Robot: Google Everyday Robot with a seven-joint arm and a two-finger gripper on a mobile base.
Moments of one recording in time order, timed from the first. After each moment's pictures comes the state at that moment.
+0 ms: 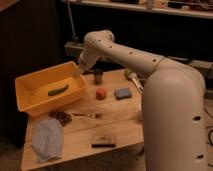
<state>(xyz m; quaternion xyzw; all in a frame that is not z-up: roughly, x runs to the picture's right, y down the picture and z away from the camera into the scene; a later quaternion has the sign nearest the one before) -0.139 -0.112 0.791 -0.26 -0.19 0.31 0.90</state>
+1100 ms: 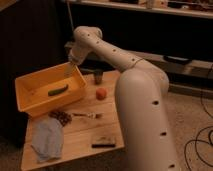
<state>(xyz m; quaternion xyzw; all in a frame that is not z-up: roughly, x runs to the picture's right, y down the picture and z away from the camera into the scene) -0.206 -0.122 0.816 -0.28 -0.24 0.14 0.92</state>
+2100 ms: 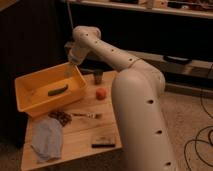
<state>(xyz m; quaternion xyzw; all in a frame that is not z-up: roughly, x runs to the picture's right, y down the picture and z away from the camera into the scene) -0.204 -0.121 0.818 -0.28 -0.24 0.14 0.92</state>
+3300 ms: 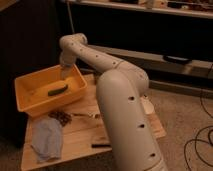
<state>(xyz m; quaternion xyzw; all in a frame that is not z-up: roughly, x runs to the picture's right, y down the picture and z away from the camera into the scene) -0.259 -0.112 0.870 -0.21 -0.24 -0.01 0.95</state>
